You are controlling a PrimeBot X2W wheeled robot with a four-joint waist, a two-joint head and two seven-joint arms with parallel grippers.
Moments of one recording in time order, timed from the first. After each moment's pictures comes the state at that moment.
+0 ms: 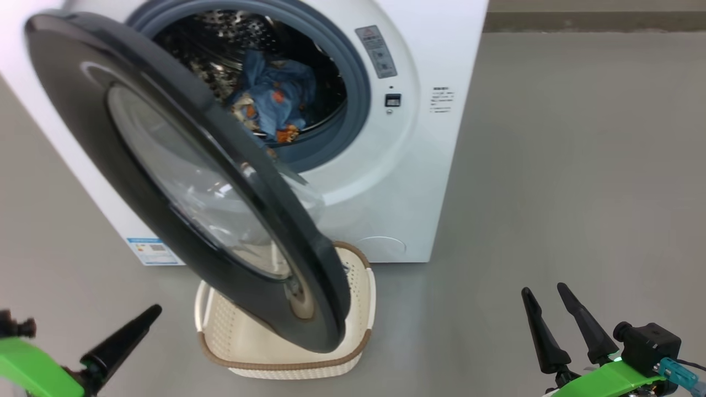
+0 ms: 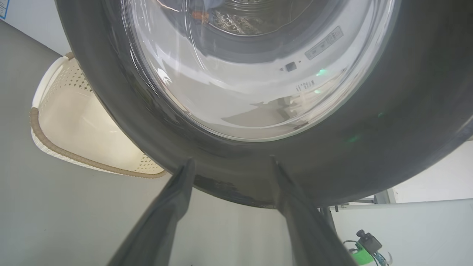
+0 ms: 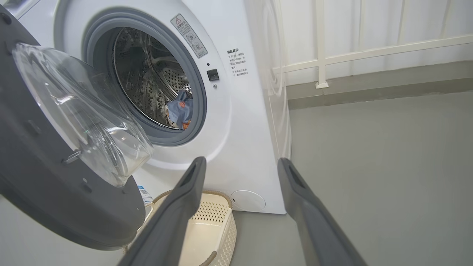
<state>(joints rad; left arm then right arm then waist) -0.03 0.36 0.07 0.05 -1.43 -0.13 0.65 -0.01 -0.17 0.11 0.19 0.43 0.13 -0.26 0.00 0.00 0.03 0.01</state>
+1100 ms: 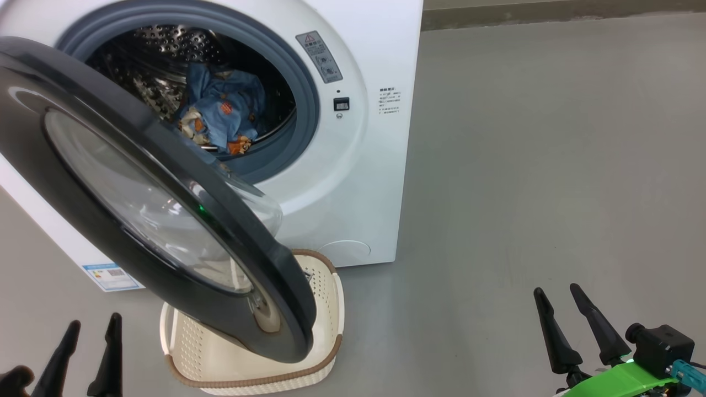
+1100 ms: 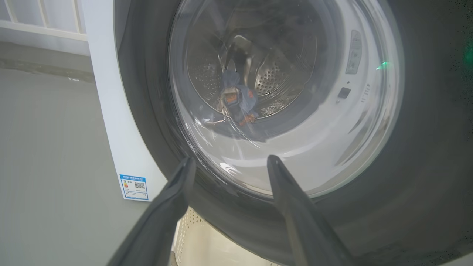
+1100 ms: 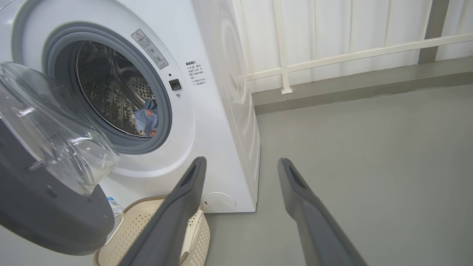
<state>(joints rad) 0.05 0.36 -0.09 0.15 -0.68 -0.13 -0.25 0.00 -0.19 0.08 0.18 0.43 0.13 -0.26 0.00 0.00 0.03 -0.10</state>
